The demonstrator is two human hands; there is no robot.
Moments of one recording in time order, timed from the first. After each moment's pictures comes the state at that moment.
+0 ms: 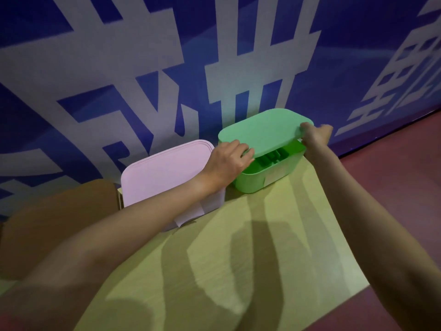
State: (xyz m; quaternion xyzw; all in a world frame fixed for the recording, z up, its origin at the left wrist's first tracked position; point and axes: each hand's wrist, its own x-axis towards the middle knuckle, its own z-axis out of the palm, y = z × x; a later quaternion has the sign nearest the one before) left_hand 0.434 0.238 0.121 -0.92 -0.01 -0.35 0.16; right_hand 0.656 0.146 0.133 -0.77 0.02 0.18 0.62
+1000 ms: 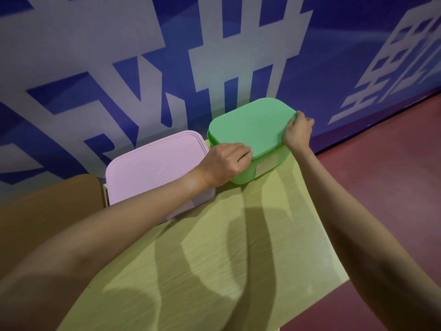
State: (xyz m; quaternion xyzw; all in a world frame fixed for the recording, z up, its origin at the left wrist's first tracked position) left_hand 0.438 0.223 0.111 -0.92 0.09 -0.35 0.13; right_hand 0.645 0.145 0.108 -0.90 -0.19 0.09 0.38
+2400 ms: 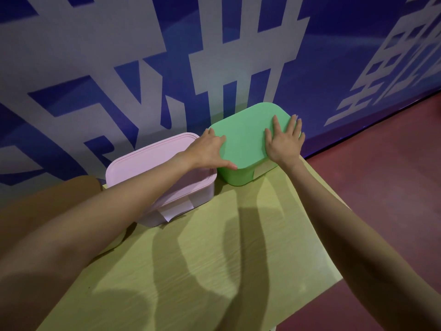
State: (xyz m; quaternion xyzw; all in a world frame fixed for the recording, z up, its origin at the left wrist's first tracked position) left_hand 0.440 0.265 0.138 -0.96 -0.23 0.08 -0.10; right_hand 0.621 0.142 0.091 -0.92 -0.34 0.04 0.18
